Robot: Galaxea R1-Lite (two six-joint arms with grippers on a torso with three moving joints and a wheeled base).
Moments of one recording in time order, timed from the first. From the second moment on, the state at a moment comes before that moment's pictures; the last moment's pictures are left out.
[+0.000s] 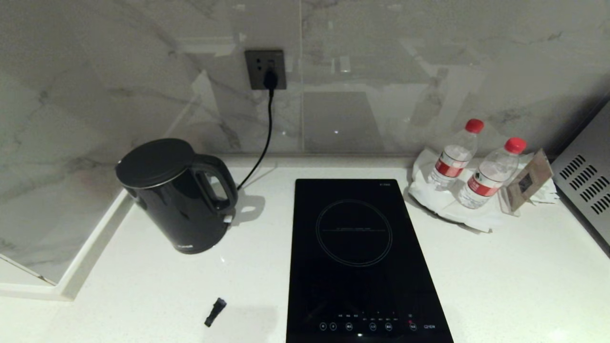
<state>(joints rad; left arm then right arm) 0.00 0.00 0.00 0.00 -0.02 0.07 0.00 0.00 0.00 0.00 0.00 -0.01</state>
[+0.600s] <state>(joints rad) 0.01 0.12 -0.25 0.03 -0.11 0.07 0.00 0.00 0.00 0.00 0.00 -0.01</state>
